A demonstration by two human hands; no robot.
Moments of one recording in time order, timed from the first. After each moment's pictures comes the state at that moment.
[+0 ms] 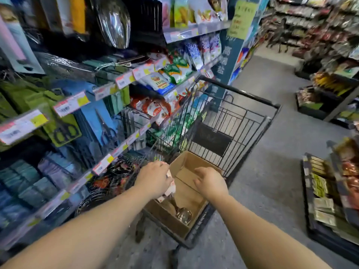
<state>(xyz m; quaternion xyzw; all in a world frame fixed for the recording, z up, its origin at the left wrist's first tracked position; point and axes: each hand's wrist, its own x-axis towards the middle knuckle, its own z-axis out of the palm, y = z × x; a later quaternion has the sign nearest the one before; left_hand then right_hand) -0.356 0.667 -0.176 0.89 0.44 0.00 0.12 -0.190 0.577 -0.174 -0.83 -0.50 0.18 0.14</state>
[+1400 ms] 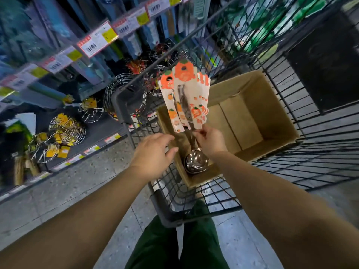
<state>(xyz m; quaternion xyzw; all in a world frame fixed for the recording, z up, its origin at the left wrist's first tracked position) -0.303 0.653 -0.378 0.66 0.69 -0.03 0.30 -0.131 0.700 -0.444 -0.69 -0.52 0.50 0.11</state>
